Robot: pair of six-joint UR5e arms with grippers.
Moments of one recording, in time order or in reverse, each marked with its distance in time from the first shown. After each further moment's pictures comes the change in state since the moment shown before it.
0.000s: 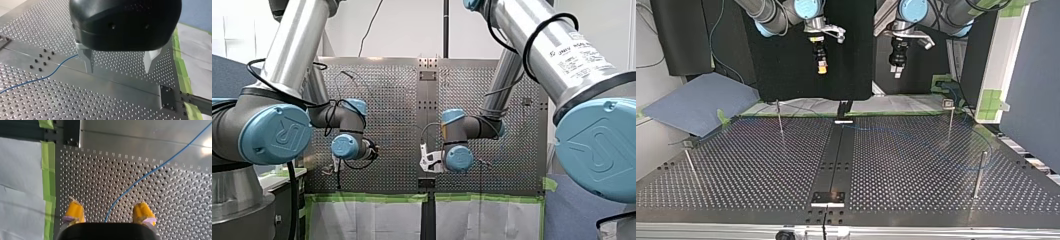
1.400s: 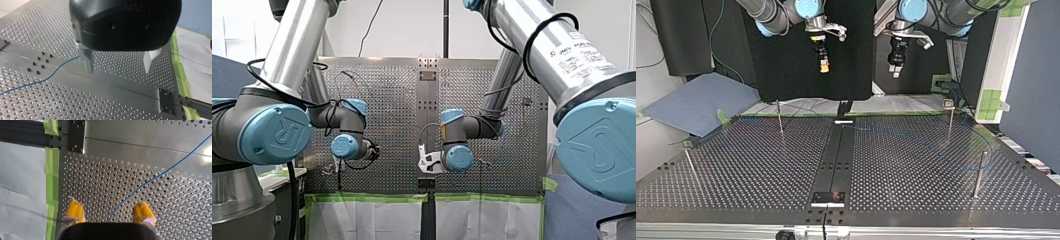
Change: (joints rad) left arm -0.005 -0.001 0.000 -0.004 0.011 -0.001; right arm 0.005 0.000 -0.001 0.016 -0.018 -0.005
